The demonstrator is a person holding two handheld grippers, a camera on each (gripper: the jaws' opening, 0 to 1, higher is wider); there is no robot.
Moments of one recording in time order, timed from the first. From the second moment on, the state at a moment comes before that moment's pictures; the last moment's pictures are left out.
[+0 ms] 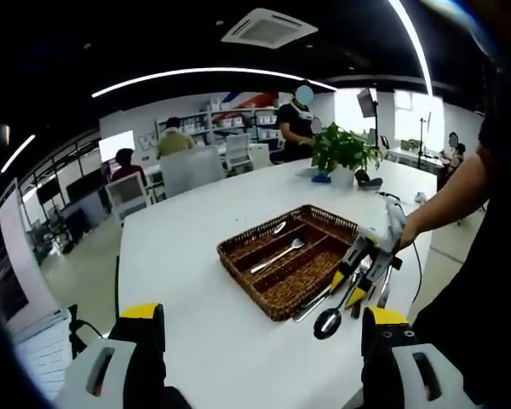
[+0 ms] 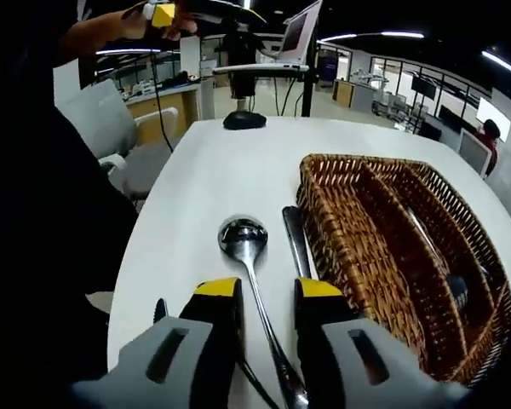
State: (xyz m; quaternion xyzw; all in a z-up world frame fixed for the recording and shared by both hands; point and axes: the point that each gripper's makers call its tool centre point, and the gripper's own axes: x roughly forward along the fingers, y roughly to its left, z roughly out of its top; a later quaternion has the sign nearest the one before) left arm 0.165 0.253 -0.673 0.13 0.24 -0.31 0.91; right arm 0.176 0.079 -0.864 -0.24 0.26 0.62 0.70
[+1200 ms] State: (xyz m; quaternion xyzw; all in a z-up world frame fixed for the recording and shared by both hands) left arm 0.152 0.266 -0.674 0.14 0.25 -0.30 0.91; right arm 0.159 0.099 -0.868 -0.29 0.22 0.67 0.64
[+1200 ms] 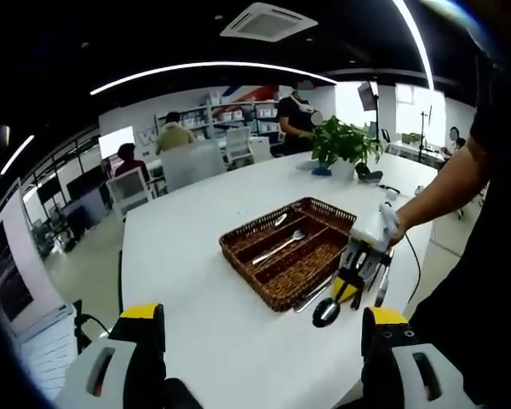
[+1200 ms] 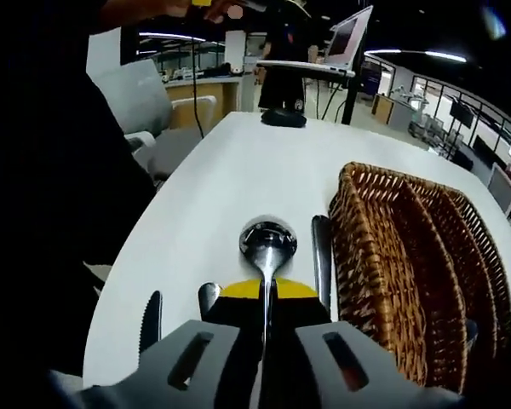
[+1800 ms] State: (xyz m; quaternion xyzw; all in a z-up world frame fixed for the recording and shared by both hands) left arm 0.154 0.260 -0.666 0.13 0.23 -0.31 0.91; right arm 0.165 0.085 -0.821 -0.33 0.23 0.66 0.64
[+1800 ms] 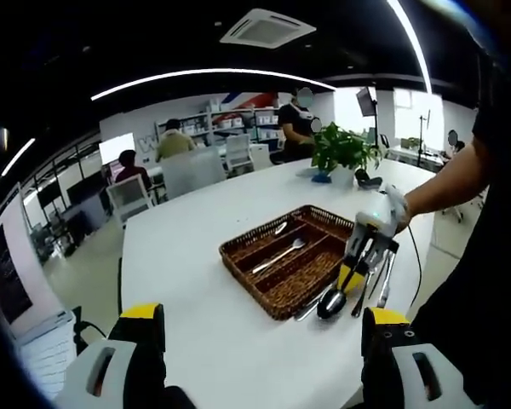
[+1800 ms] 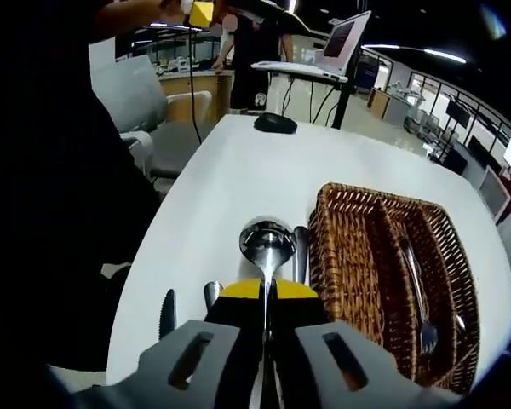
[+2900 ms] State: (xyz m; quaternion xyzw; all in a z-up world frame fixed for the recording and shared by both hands) left arm 0.159 0.226 -0.663 0.11 0.23 -0.34 0.90; right arm 0.169 0.063 -0.694 -0.32 0.24 0.62 0.67
